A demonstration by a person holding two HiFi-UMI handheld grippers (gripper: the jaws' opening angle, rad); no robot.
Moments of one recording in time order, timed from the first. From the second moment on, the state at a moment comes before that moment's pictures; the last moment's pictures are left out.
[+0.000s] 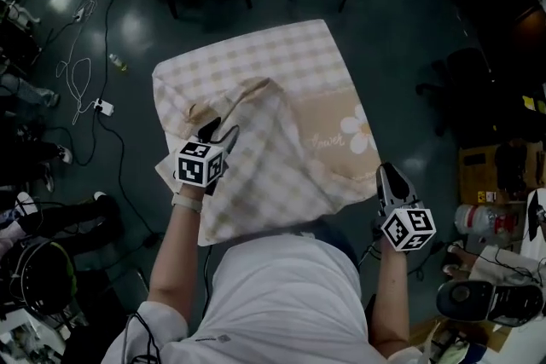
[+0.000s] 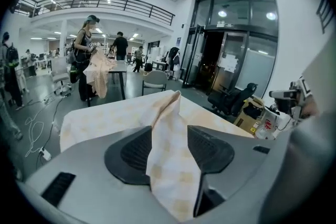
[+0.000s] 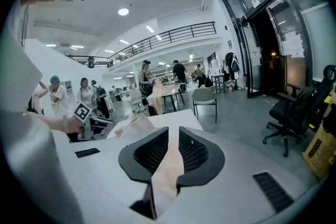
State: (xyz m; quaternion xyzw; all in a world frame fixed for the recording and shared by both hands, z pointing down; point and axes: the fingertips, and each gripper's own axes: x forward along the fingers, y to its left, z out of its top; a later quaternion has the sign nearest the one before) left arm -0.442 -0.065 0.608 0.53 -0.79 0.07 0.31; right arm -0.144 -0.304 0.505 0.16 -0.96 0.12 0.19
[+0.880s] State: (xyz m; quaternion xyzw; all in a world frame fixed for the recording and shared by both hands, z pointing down) left arm -0.354 0.083 0.653 0.35 -0.84 0.07 0.41; right arm -0.129 -0.412 0.718 0.09 -0.88 0.19 0.43
